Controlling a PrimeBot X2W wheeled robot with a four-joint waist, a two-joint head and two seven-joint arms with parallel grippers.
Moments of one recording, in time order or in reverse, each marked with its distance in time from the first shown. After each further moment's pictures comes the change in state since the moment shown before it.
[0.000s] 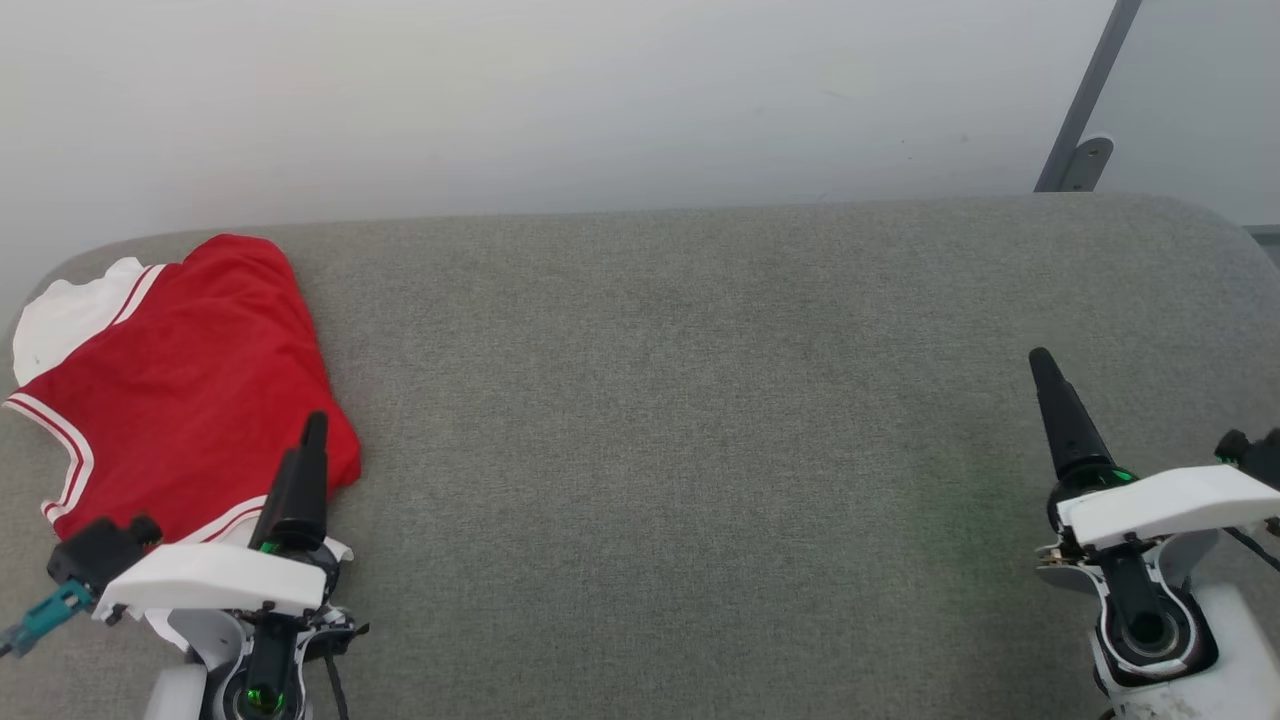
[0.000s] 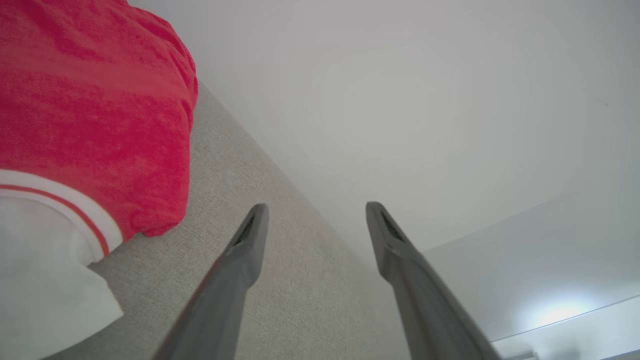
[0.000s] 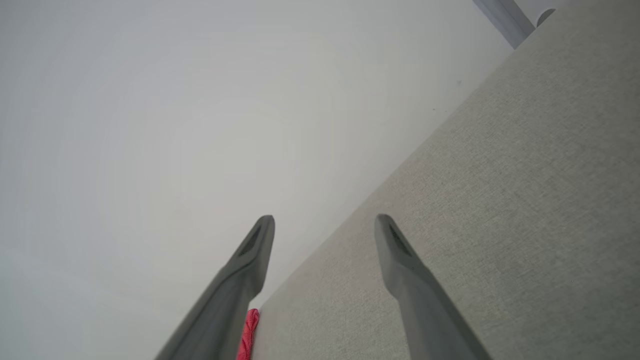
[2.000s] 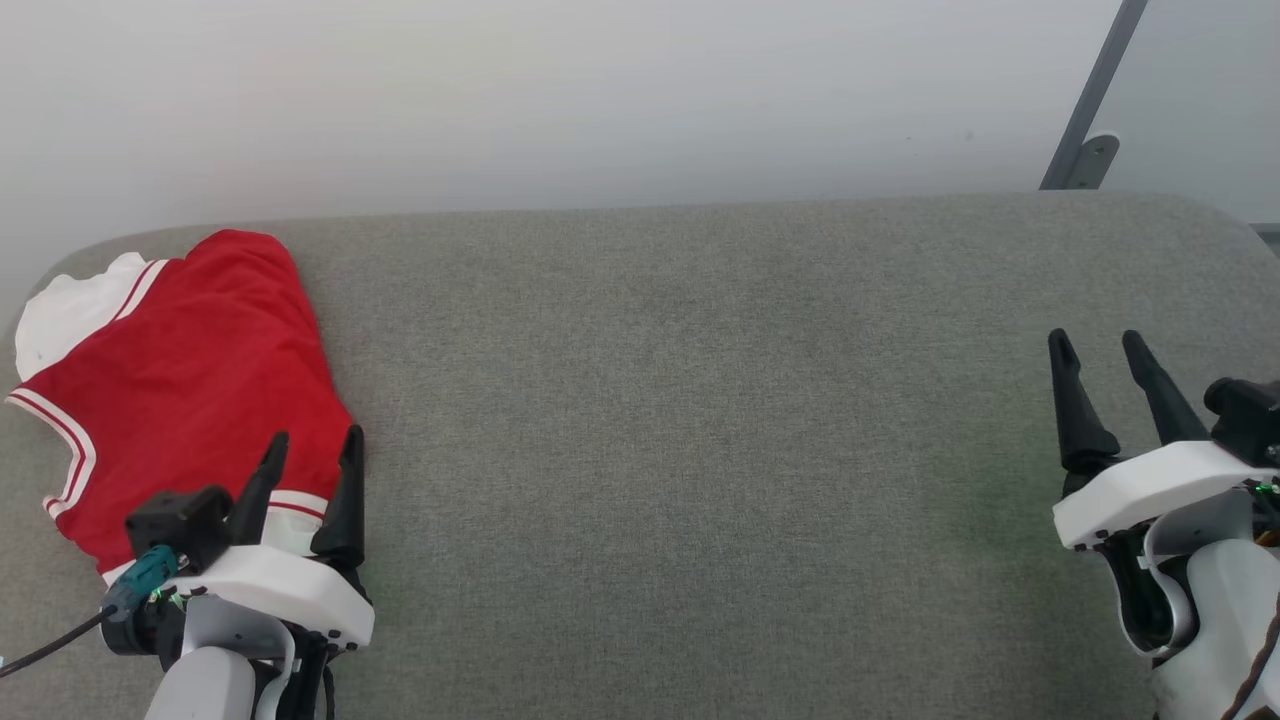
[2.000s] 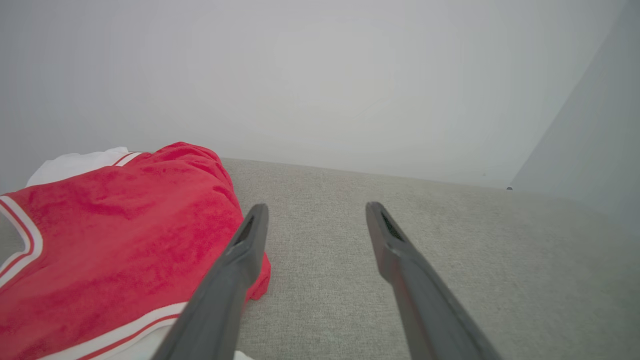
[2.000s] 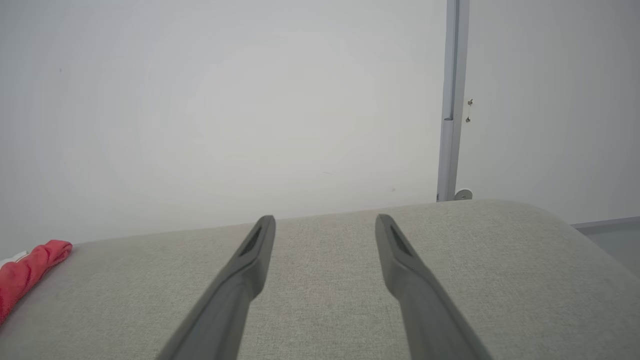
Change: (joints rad) left arm -0.026 0.074 -0.087 0.079 0.716 -0.016 -0.173; right arm -0.077 -0.070 0.009 0.103 -0.737 0.000 -0.170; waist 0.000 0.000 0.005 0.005
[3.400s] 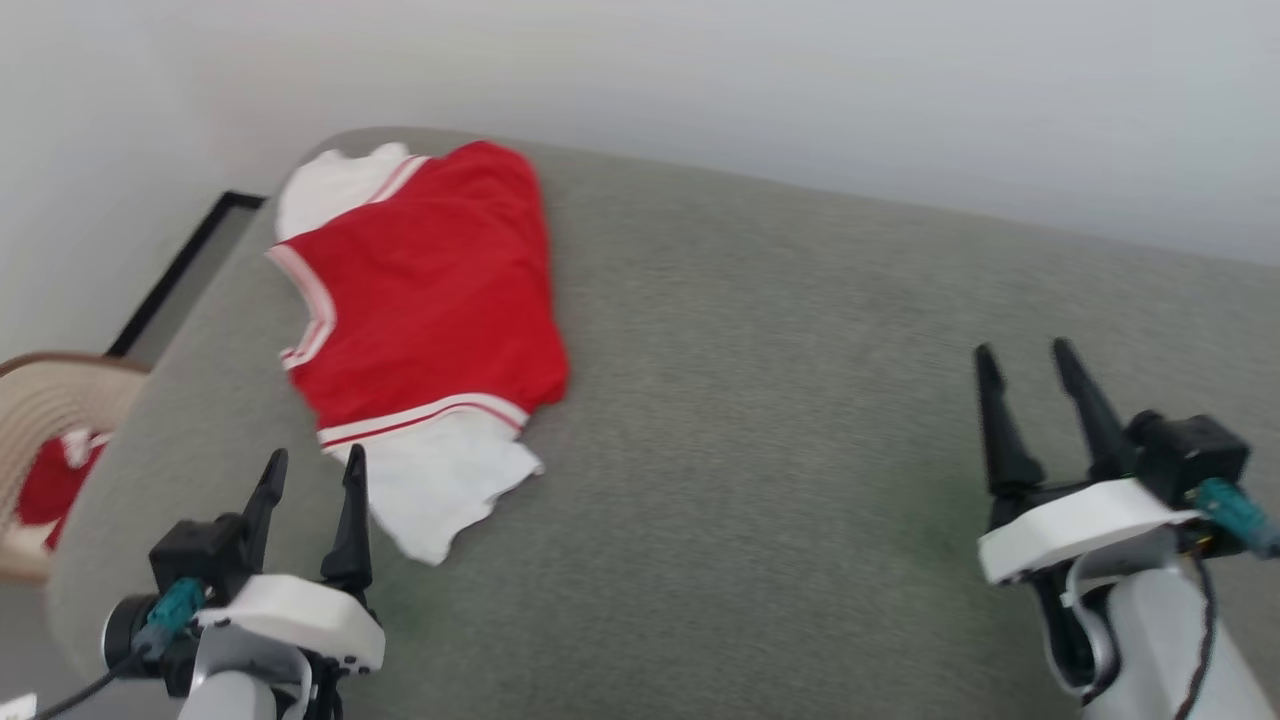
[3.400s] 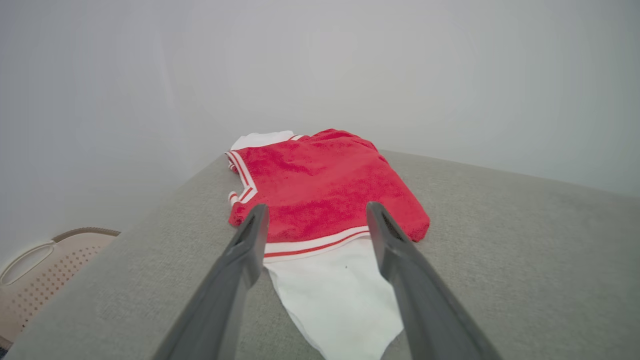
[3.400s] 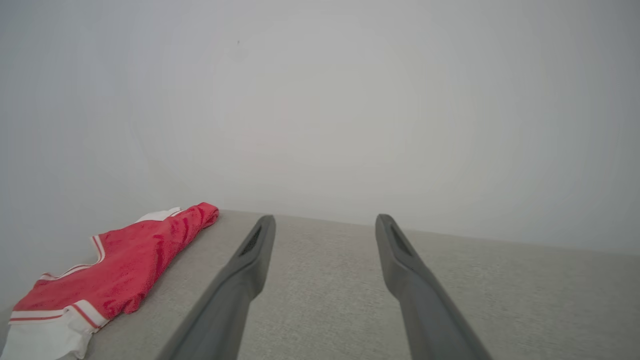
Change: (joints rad) left arm 0.025 -0.072 0.081 0.023 0.193 -0.007 -0.072; right arm 0.067 0.093 0.029 -0.101 -0.122 0.000 -0.074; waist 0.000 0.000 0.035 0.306
